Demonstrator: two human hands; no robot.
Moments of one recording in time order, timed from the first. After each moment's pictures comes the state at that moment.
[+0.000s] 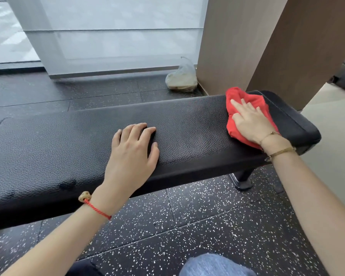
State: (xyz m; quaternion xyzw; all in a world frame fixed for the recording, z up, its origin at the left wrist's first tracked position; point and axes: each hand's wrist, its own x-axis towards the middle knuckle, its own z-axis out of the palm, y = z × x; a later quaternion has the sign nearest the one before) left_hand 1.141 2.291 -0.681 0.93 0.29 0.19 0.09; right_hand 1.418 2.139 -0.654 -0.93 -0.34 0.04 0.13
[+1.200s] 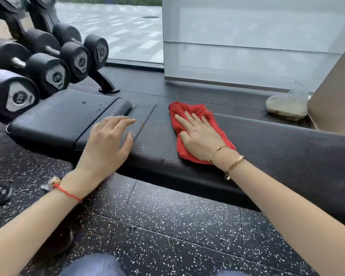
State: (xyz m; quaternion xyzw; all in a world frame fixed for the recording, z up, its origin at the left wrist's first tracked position) left_hand 0.881 2.409 -0.656 0.83 0.48 0.28 0.01; right_hand 1.124 2.384 -0.661 -0.69 -0.71 0.07 0.10
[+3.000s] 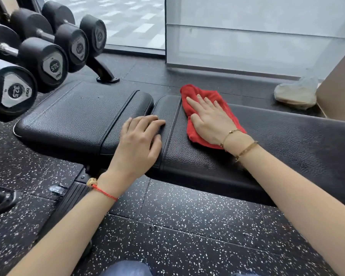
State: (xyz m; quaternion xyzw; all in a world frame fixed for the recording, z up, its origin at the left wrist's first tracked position) left_hand 0.858 2.457 -0.689 0.87 0.41 0.27 0.07; right_hand 1.072 2.443 -0.652 -0.74 -0.66 0.08 0.09
